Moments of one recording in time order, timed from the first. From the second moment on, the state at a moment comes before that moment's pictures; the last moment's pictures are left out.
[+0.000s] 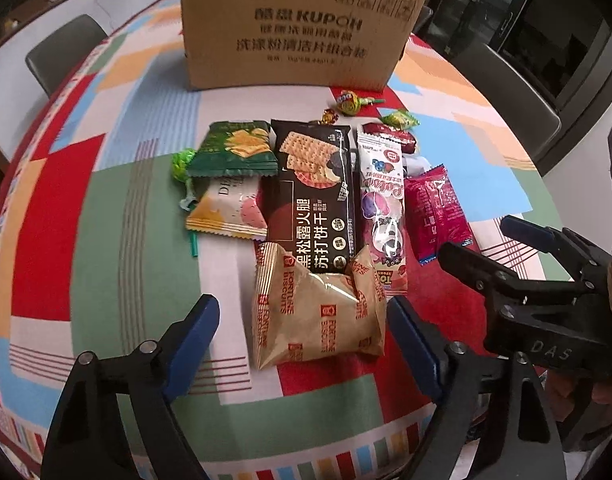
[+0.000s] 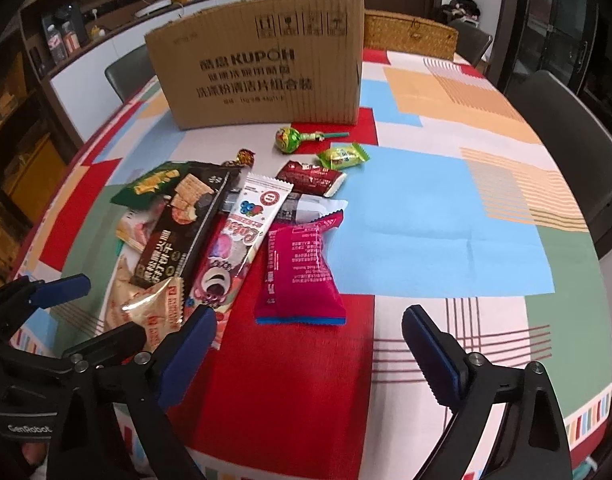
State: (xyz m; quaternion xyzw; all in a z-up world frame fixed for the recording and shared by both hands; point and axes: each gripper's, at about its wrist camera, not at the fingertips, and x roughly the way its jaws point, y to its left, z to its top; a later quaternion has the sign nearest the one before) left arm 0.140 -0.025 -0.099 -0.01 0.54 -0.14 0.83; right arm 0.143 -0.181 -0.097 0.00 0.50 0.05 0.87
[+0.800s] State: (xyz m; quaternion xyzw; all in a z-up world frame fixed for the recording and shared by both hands) left arm 0.152 -0.028 -0.103 -0.04 0.56 -0.19 0.81; right arm 0.180 -0.174 -0.117 -0.01 0.53 0.07 0.85
